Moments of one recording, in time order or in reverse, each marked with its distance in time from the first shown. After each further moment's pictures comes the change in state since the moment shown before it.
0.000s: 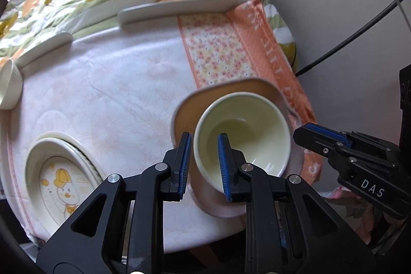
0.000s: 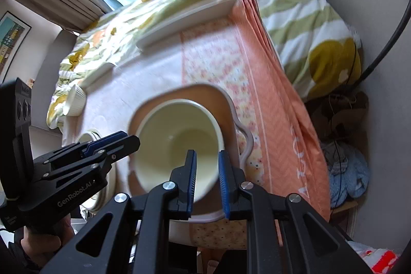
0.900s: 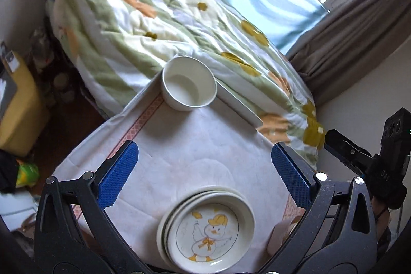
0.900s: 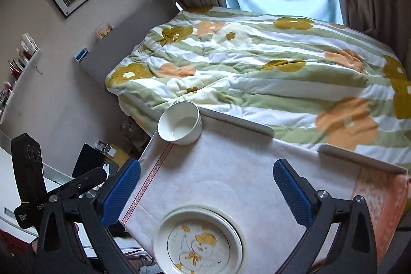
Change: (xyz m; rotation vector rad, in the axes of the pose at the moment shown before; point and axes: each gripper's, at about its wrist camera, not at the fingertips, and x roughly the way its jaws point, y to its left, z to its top) left arm -0.148 0.369 -0.078 -0.842 -0.415 0.018; right arm 0.082 0.337 0.108 -0.528 -0.017 0.206
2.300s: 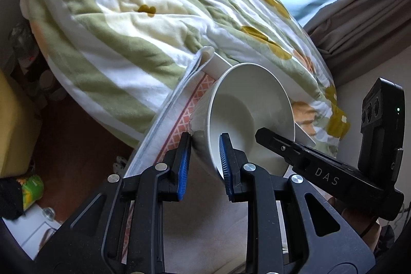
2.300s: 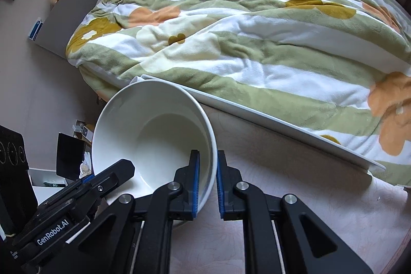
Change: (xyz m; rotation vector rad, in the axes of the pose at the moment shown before) left arm 0.162 0.038 0.079 0.074 0.195 0.034; right arm 0.222 0.003 0.034 0.101 0.298 -0.016
